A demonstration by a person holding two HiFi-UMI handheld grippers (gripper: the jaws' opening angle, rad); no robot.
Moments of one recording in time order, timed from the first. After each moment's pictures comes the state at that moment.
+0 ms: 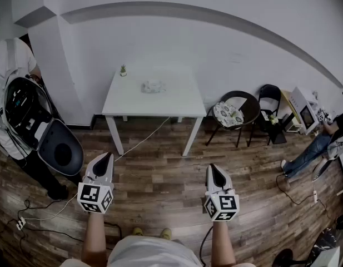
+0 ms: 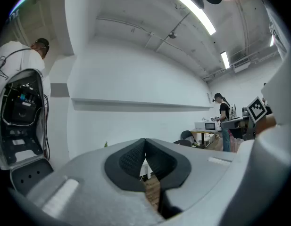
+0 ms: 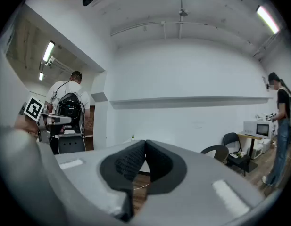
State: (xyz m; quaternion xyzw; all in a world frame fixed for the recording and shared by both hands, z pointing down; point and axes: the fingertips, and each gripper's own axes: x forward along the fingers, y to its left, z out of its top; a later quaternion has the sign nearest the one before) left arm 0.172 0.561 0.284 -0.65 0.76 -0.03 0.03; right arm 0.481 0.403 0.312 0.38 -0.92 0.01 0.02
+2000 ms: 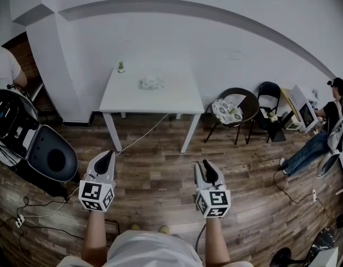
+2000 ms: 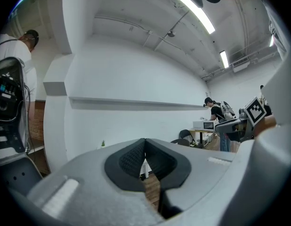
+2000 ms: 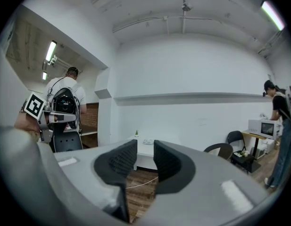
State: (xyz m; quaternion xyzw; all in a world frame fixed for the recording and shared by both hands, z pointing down) left arm 0.175 0.500 0.295 -0.65 0.75 -0.04 0.02; right arm 0.447 0.358 0.330 0.36 -0.93 0.02 0.05
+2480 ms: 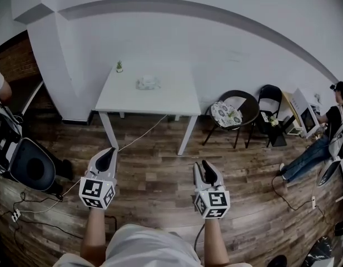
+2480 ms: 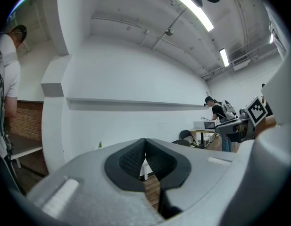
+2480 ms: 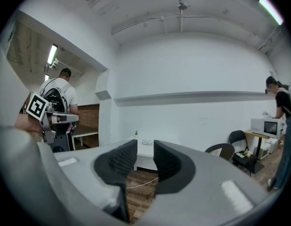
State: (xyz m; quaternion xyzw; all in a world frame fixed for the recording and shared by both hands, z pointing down) left arm 0.224 0.476 0.298 -0.65 0.76 -0.04 0.03; right arm 0.487 0.337 0.336 0.35 -0.94 0.02 0.05
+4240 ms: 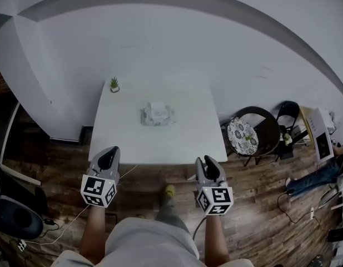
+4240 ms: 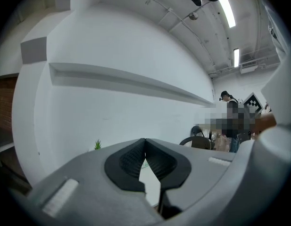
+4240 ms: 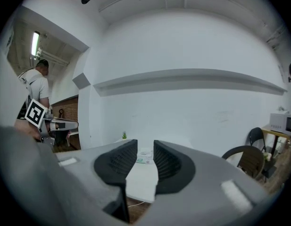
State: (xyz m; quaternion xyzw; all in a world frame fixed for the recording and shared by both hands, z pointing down) left arm -0.149 0.099 0.354 -0.68 0.73 -0.04 -0.03; right arm 0.114 -0.029 0.360 0.37 -0.93 0.04 0.08
